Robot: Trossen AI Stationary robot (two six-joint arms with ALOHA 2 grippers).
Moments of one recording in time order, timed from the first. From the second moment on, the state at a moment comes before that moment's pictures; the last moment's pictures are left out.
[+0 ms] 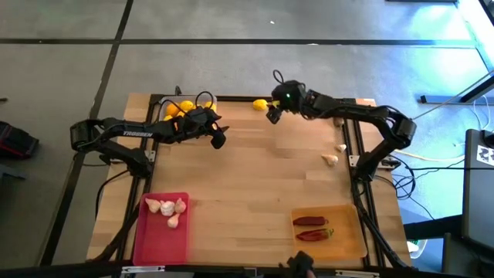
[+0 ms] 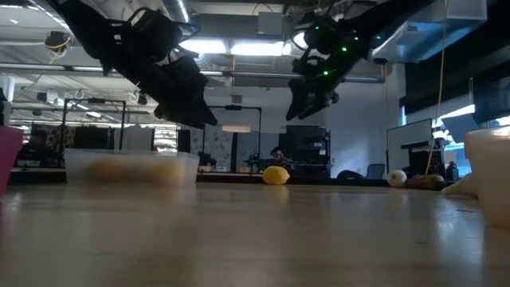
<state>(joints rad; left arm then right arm) 0.39 1.32 0.58 0.22 -0.25 -0.15 -0.51 1.59 1.13 -0.19 0.21 -0.04</state>
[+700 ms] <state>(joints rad) 0.39 1.32 0.58 0.22 -0.25 -0.15 -0.61 1.96 1.52 -0.44 0.12 -0.22</state>
